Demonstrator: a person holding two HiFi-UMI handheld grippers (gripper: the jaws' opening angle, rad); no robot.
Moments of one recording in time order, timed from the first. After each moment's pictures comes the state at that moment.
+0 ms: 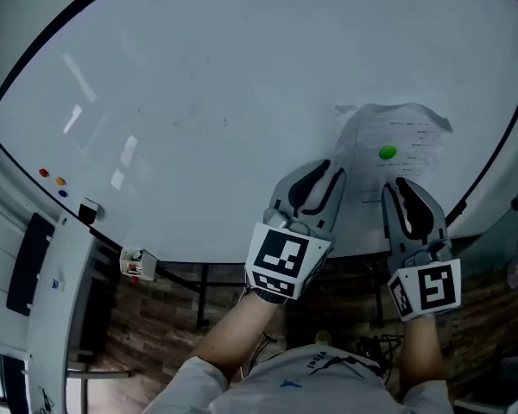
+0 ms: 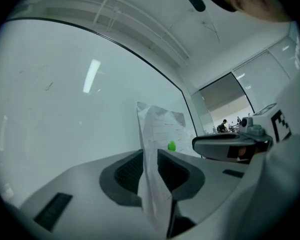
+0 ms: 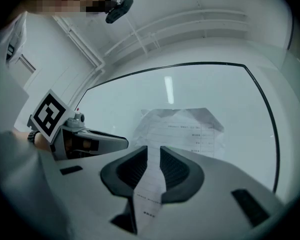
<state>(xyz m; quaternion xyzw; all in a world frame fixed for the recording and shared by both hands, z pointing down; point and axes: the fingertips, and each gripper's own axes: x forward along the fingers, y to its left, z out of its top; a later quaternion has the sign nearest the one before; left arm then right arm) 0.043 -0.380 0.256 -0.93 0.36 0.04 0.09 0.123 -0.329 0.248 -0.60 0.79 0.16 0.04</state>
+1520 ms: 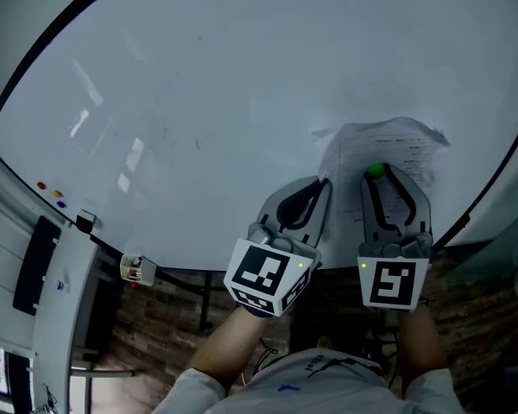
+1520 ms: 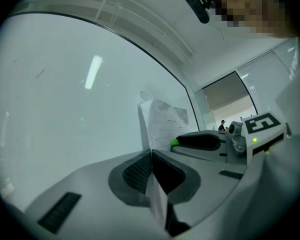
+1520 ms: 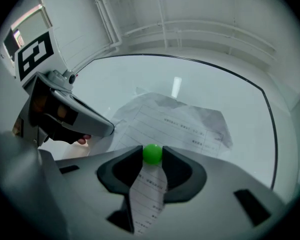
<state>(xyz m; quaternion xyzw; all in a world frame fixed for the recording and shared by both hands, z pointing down) 0.057 -0.395 0.261 -0.93 0.37 0.03 0.06 0.131 -0.385 0.242 -0.63 0.73 0.26 -0.07</state>
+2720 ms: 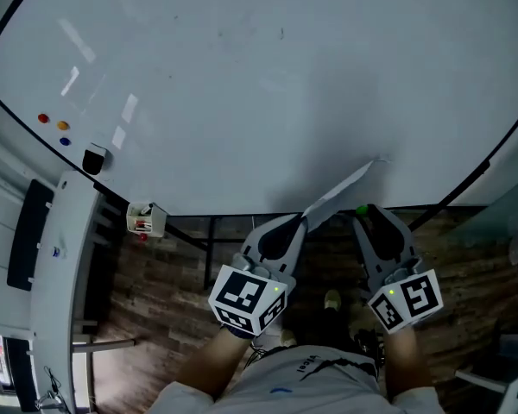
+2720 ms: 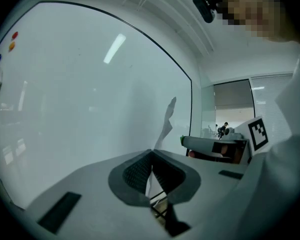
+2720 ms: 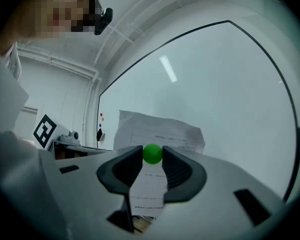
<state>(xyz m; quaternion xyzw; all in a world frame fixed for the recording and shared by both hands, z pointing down) -0.111 -0.270 0.404 -0.92 0.38 -0.03 -0.09 -0.007 -0.259 0.378 -0.53 0.84 -0.04 0.07</state>
